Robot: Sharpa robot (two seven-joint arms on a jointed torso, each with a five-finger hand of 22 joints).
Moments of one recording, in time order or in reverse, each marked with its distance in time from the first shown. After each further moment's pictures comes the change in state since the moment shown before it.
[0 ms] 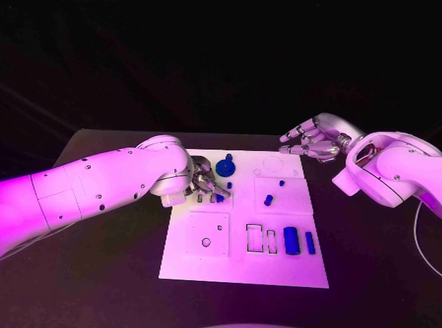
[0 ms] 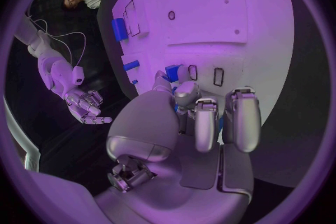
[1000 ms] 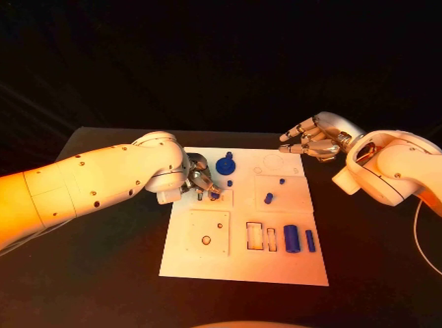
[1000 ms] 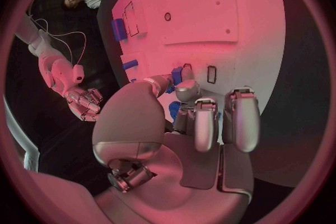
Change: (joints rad) left arm 0.003 -0.022 0.002 0.003 0.006 0.017 0.004; left_hand -0.128 -0.266 0.713 0.003 0.214 -0.031 0.019 -0.024 0.081 -0.011 0.000 -0.048 -0.038 0.001 -0.002 0.000 0.000 0.000 0.002 -0.009 -0.004 0.001; right arm 0.000 0.000 -0.002 0.000 0.008 0.007 -0.001; right_hand 0.000 0.000 -0.003 0.003 0.004 0.000 0.000 0.000 0.000 0.000 0.000 0.000 0.000 0.000 0.000 0.000 0.000 0.000 0.000 0.000 0.000 0.000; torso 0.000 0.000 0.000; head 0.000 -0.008
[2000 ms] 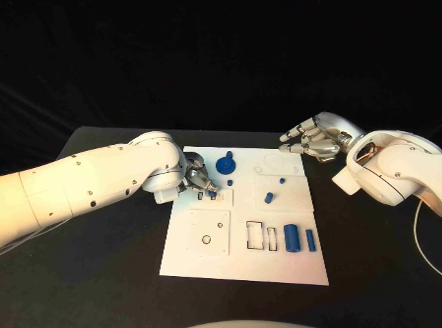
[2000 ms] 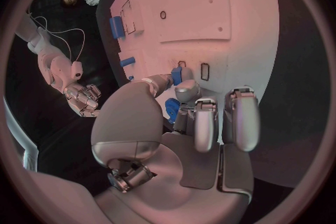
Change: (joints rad) left arm -0.001 -0.017 -0.002 0.003 0.001 -0.018 0.002; left_hand -0.026 -0.023 0.034 -0.028 0.044 0.002 -0.002 0.006 0.018 0.011 -0.004 0.000 0.006 0.000 0.000 0.000 0.000 0.000 0.000 0.000 -0.016 0.000; right arm -0.001 0.002 -0.001 -0.003 0.015 0.004 0.001; right_hand -0.007 0.007 -0.006 0.006 0.000 0.000 0.000 0.004 0.000 0.000 0.000 0.000 0.000 0.000 0.000 0.000 0.001 0.000 0.000 0.000 -0.003 0.000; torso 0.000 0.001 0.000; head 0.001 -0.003
